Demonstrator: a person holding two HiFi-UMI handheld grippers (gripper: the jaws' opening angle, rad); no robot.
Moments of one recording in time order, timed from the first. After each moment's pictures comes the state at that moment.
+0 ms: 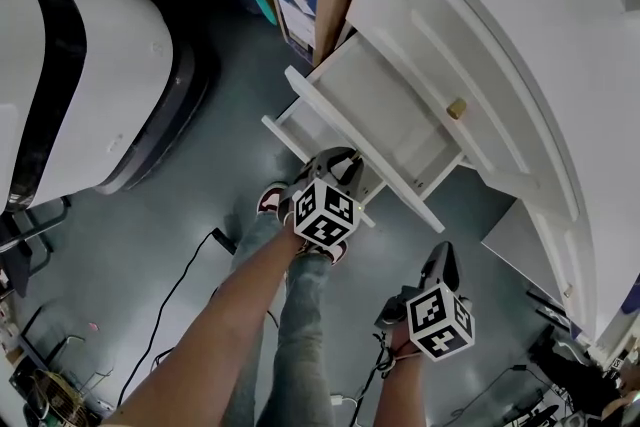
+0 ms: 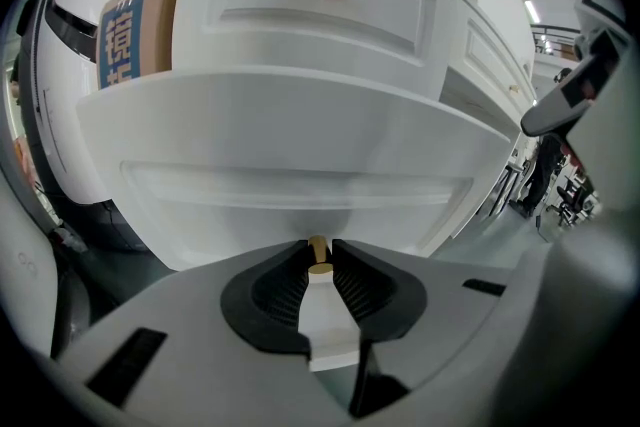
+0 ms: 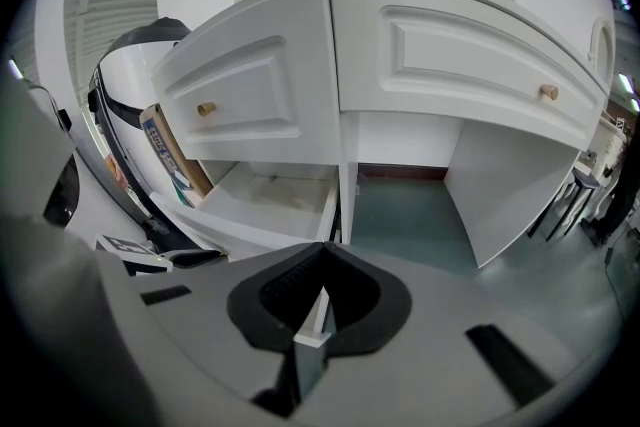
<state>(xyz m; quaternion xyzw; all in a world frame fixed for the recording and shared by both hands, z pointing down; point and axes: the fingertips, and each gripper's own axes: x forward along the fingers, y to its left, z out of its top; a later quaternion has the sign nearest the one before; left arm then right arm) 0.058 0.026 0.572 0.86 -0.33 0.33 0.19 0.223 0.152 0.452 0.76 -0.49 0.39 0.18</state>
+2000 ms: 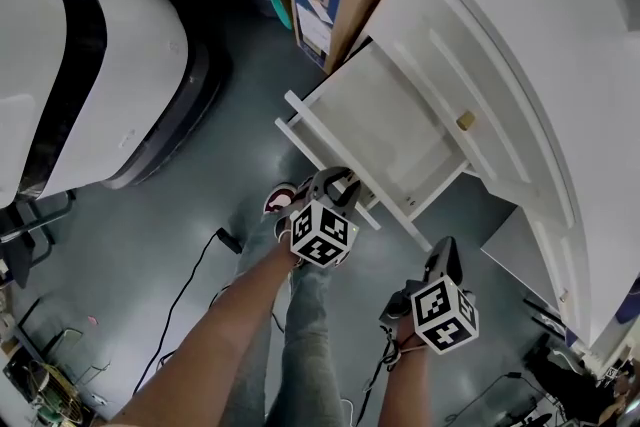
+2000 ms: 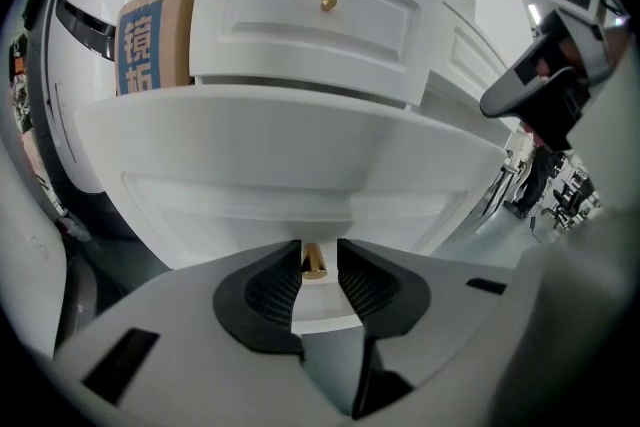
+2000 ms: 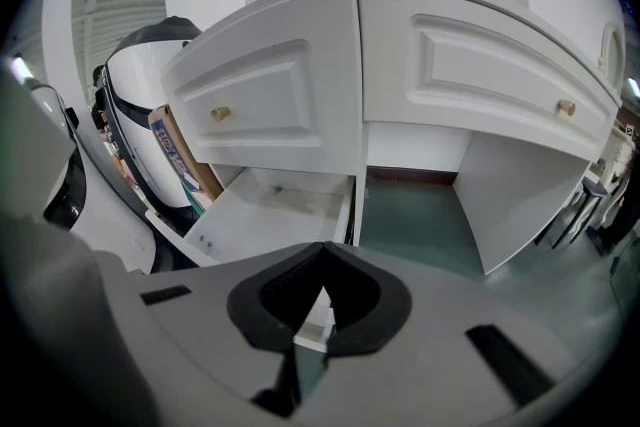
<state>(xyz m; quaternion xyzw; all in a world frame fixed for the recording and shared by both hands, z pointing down) 0.035 0.060 0.564 0.86 -0.33 0.33 0.21 0.209 0.131 0.443 0.75 -0.51 0.39 0.19</state>
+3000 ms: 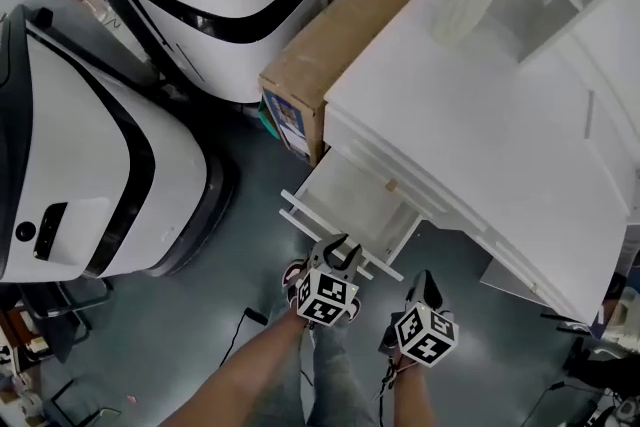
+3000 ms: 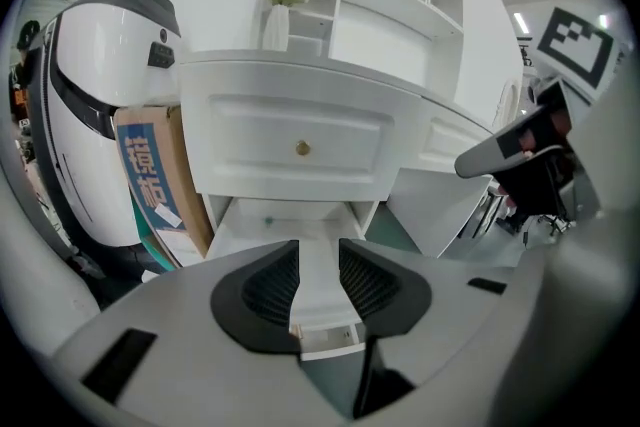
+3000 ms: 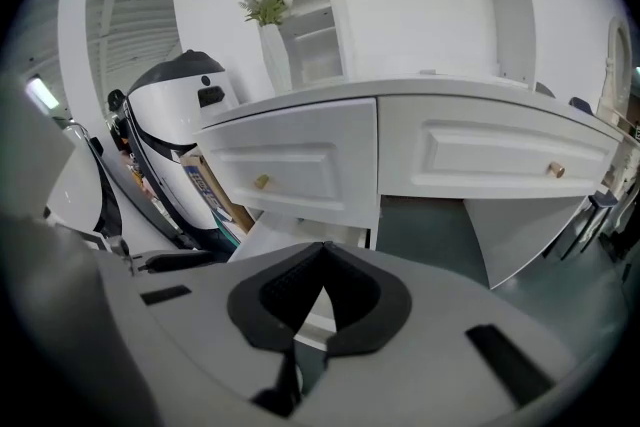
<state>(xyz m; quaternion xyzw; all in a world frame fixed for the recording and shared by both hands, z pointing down) 0.048 0.047 0.404 0.88 -0.33 0.30 0.18 0.194 0.119 0.353 0.73 -0.54 0.38 0.16</state>
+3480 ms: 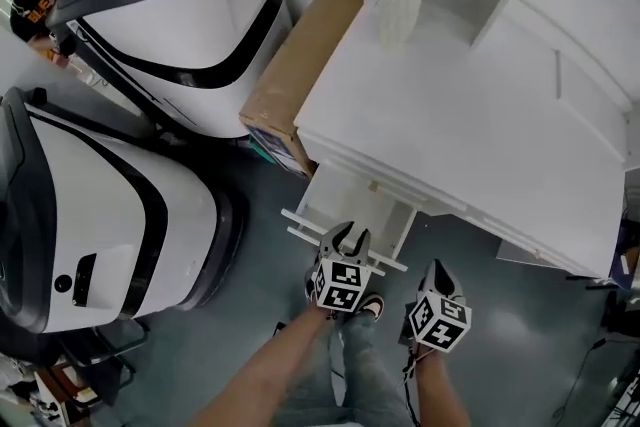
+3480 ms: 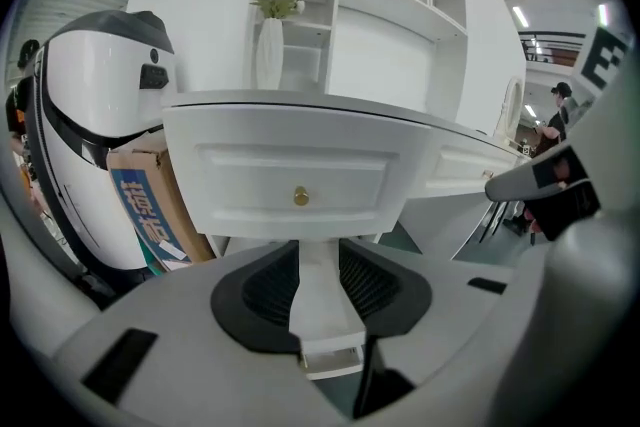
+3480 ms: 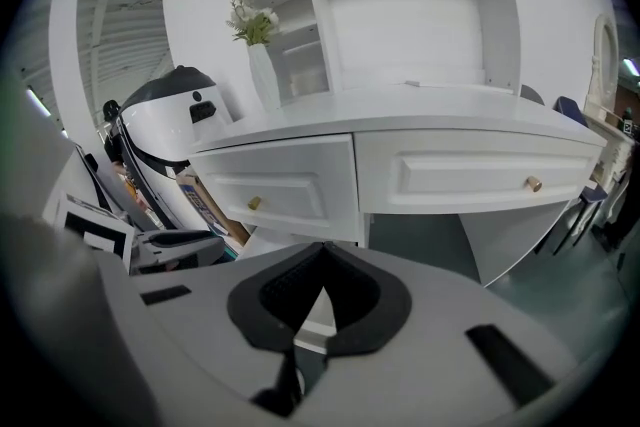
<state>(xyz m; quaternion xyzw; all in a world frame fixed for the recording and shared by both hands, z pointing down) 0.076 0.013 0.355 0.87 -0.34 0.30 0.17 0.216 0.126 0.316 0.75 -0.53 0.37 0.15</state>
